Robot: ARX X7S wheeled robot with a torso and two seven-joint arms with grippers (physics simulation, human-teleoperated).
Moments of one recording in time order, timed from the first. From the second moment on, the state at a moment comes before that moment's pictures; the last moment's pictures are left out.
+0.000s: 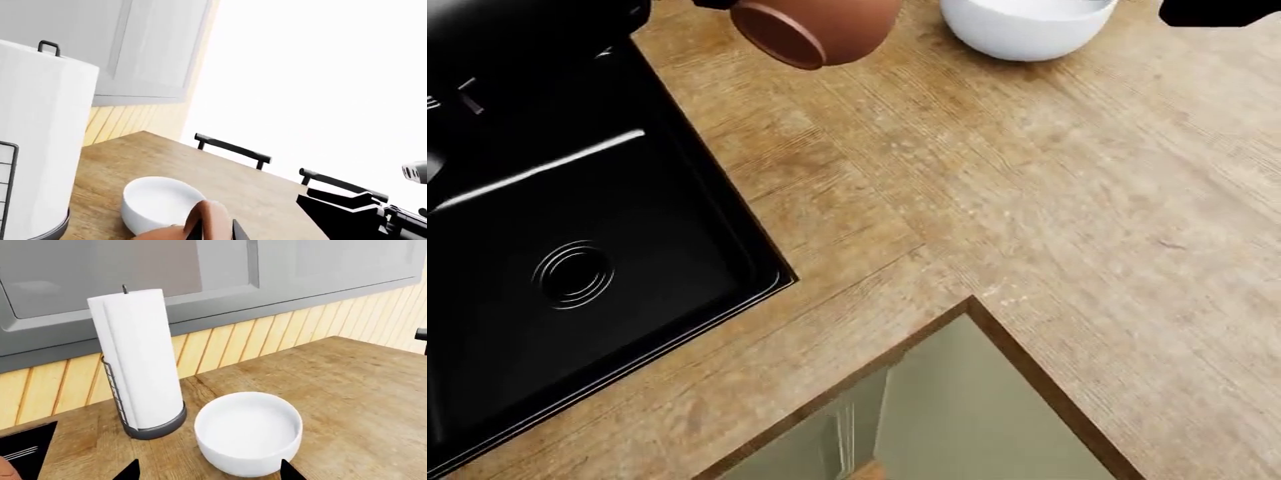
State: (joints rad) left arm -1.43 -0.64 0.39 0.35 -1.81 -0.67 -0.50; right arm 1.49 0.94 -0.31 -0.35 1.91 0.92 0.91
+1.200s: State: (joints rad) left arm -1.59 -0.70 0.36 0.30 -1.88 -0.68 -0.64; right arm 1.84 0.40 -0.48 0.93 1.66 0.53 0.81
